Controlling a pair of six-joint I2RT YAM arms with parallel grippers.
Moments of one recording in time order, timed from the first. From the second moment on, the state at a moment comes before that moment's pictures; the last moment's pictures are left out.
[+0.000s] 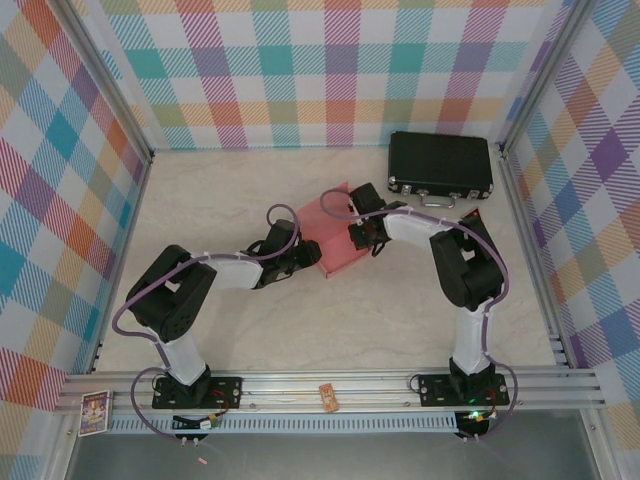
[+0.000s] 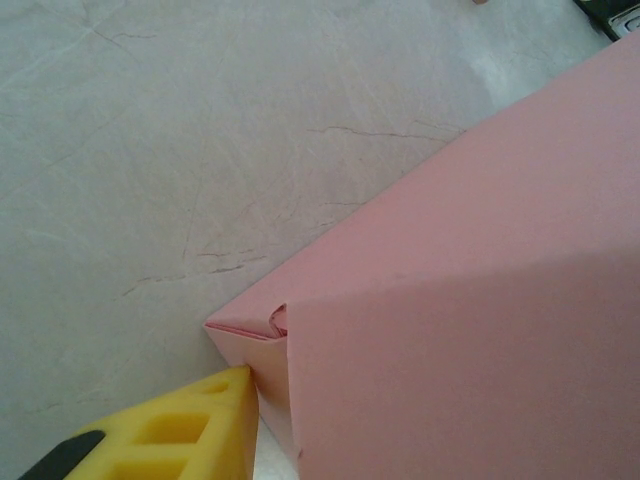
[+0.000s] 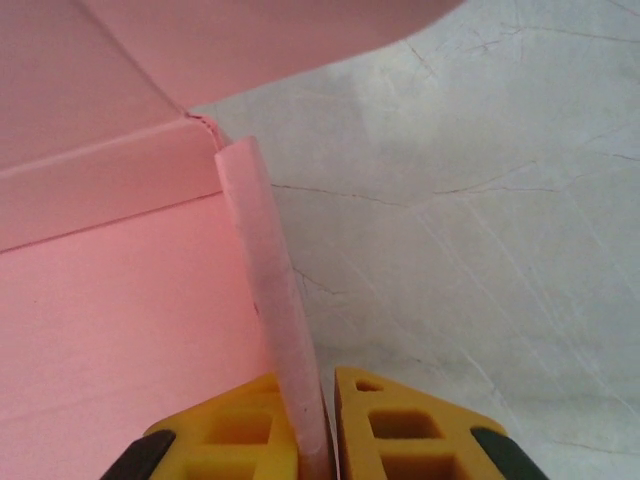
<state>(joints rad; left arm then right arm) -0.60 1.76 0.82 0.22 0.09 -0.80 0.54 1.99 1.33 -0.48 0.11 0.15</state>
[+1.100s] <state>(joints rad) -0.59 1.78 0.82 0.25 0.09 -0.80 0.54 2.03 1.40 -0.58 0.20 0.19</state>
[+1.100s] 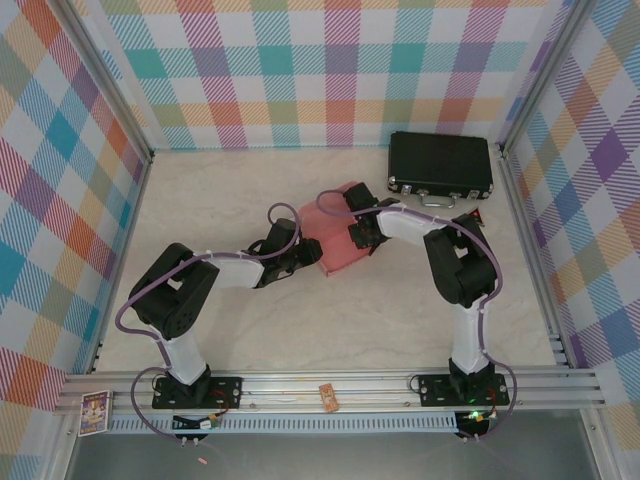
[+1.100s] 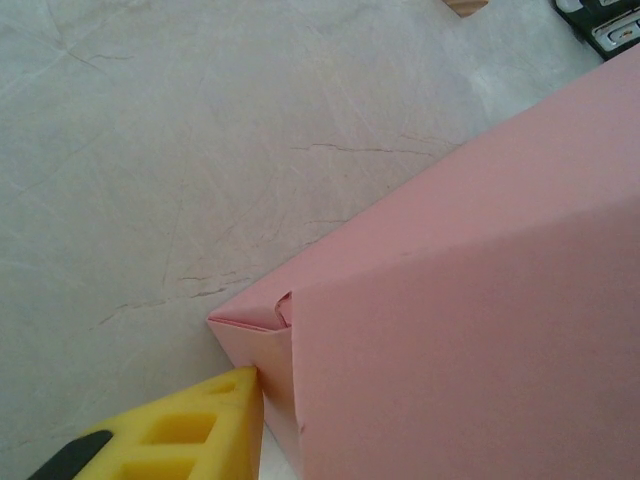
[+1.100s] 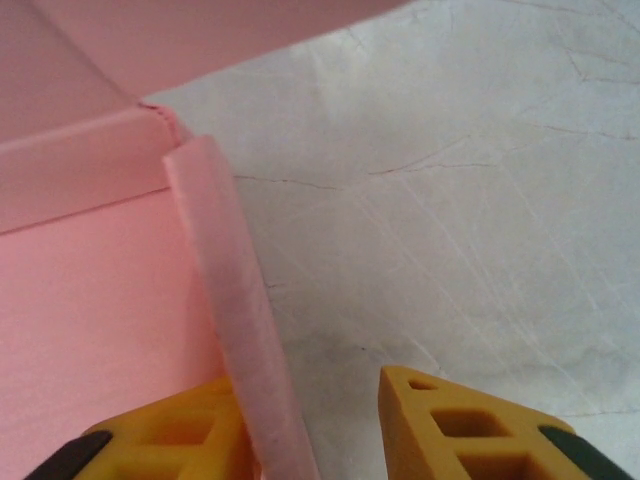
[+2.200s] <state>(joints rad) -0.59 1.78 0.82 0.23 0.12 -0.75 0.50 1.93 1.40 -0.57 0.08 0.26</state>
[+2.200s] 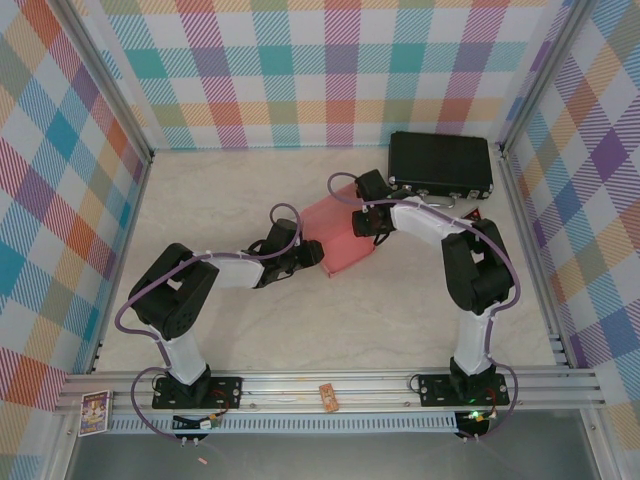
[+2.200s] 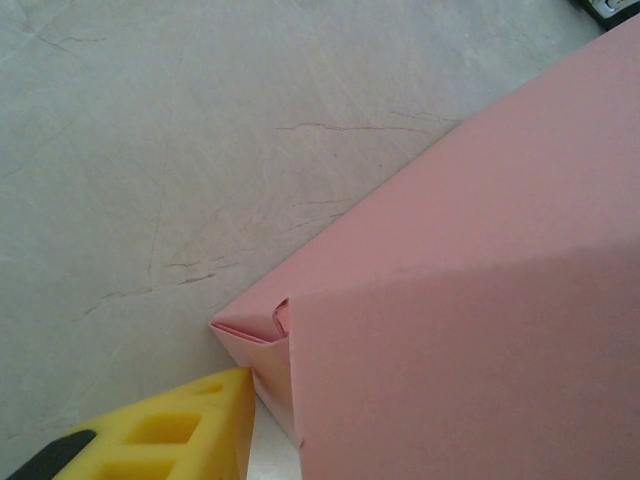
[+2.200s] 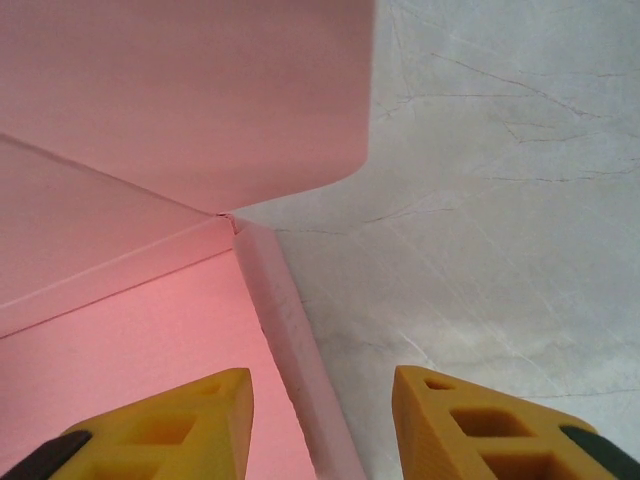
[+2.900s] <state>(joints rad) -0.59 1.37 0.81 0.05 0.21 -0.55 0.38 1.61 1.11 -0.49 -0.09 0.31</state>
